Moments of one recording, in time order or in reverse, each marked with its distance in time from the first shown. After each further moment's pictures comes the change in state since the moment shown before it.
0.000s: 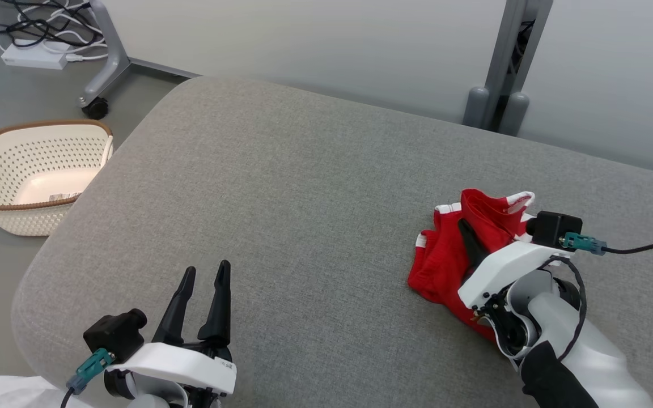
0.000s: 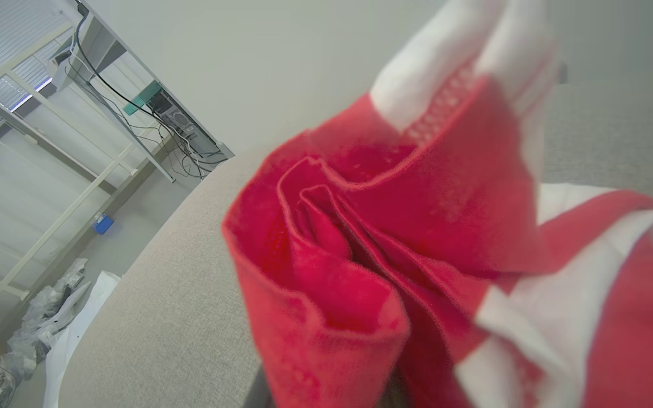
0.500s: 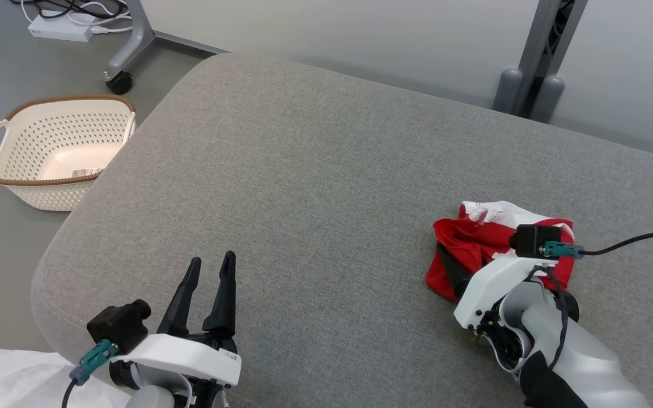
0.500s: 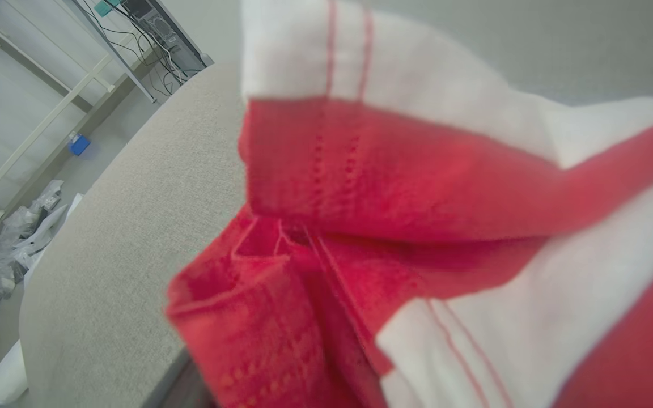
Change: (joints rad) left arm -0.026 0.000 -0.025 -0.006 -0.026 0.006 0.000; right arm -0.031 0.002 0.132 0.121 -0.005 0.000 0.028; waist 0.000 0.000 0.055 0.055
